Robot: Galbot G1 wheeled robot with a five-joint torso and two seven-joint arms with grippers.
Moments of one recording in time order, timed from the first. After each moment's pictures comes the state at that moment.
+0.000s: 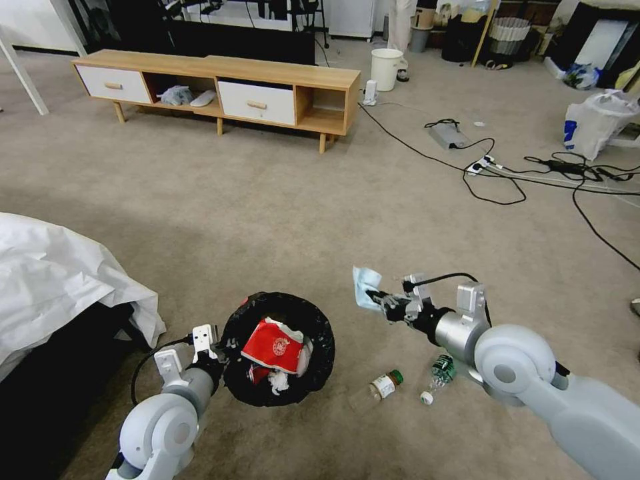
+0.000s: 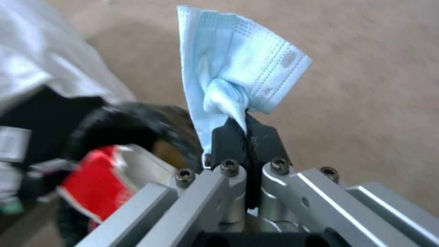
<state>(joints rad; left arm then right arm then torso) 1.42 -1.24 -0.47 -2.11 -0.80 0.58 -0.31 -0.94 0.67 0.05 2.15 1.24 -0.42 0.18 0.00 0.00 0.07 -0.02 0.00</state>
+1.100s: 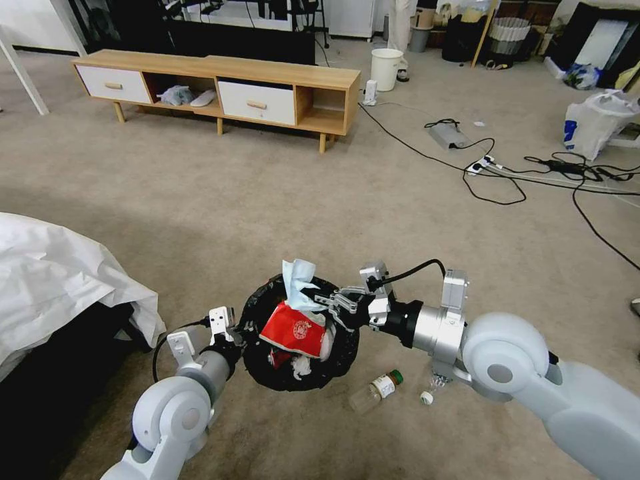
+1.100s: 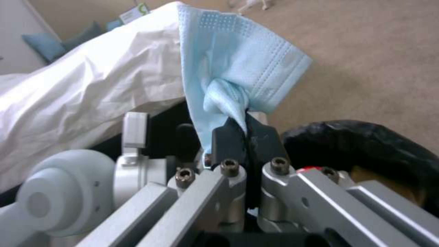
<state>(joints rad) 1.34 -1.27 -0.41 -2.15 -0.84 0.60 -0.34 -0.79 0.67 -0.08 2.25 1.27 -0.40 -0.12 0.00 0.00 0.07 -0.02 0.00</state>
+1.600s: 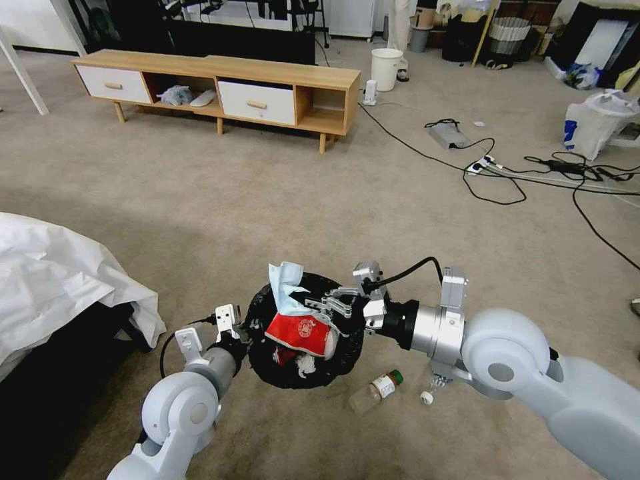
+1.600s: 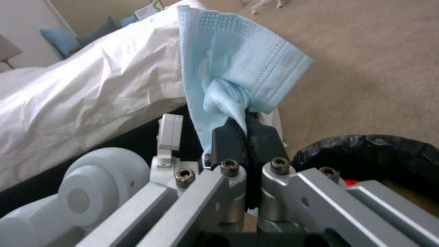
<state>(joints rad) 1.31 -1.29 -0.38 -2.10 -0.83 0.62 -0.36 -0.77 0.66 -0.11 2.26 1.27 -0.40 -0.14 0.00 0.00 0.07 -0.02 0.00</state>
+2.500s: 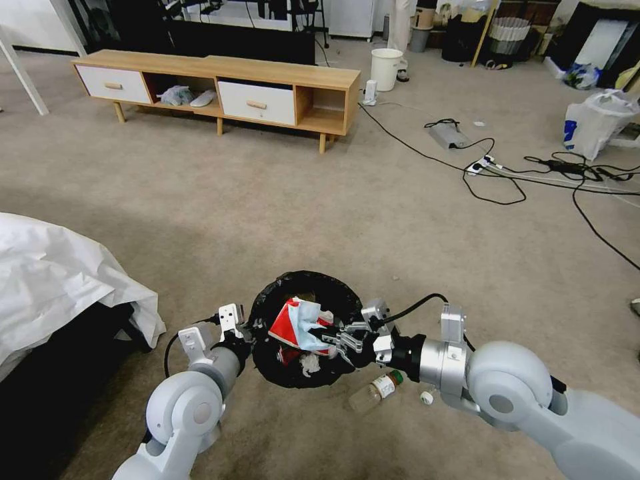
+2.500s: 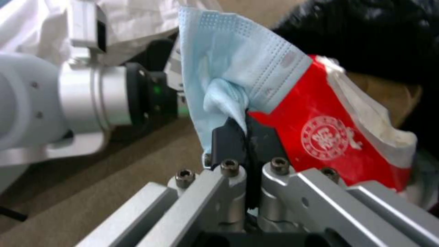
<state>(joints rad) 1.32 -1.31 -0.38 -2.14 -0.85 0.62 -0.37 -0.99 0.63 -0.04 2.22 1.12 -0.41 -0.17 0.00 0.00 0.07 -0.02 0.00</state>
